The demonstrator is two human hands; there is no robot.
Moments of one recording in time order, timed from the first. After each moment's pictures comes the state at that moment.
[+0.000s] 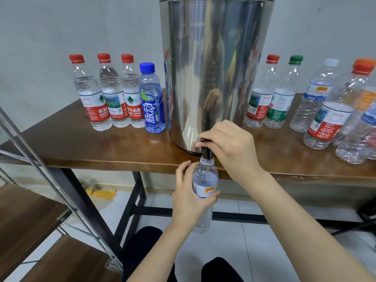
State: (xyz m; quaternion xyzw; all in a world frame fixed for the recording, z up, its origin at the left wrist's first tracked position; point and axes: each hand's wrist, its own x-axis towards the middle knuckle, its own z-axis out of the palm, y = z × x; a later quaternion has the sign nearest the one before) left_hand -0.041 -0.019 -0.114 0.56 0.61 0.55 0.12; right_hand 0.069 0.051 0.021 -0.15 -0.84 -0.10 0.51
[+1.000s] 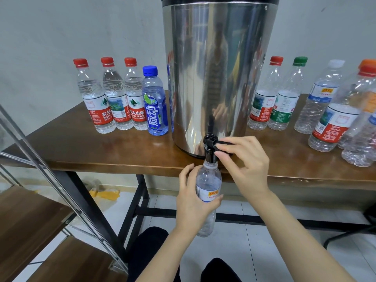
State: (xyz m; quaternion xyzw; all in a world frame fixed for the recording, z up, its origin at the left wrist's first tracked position) left_hand -0.038 -0.021 -0.113 0.55 0.61 0.56 0.11; right_hand 0.086 0.051 -0.020 -0.22 -0.76 -0.01 0.61
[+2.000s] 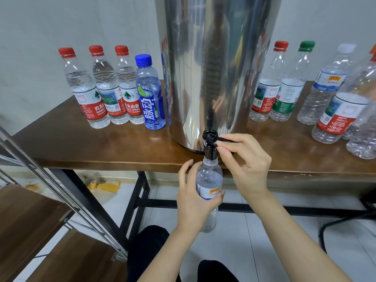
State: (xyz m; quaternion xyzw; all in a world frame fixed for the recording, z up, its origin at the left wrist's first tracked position) left_hand -0.032 -0.020 -0.112 0.54 0.62 0.55 0.11; right_hand 0.079 0.052 -0.029 -0.21 -0.74 0.06 0.64
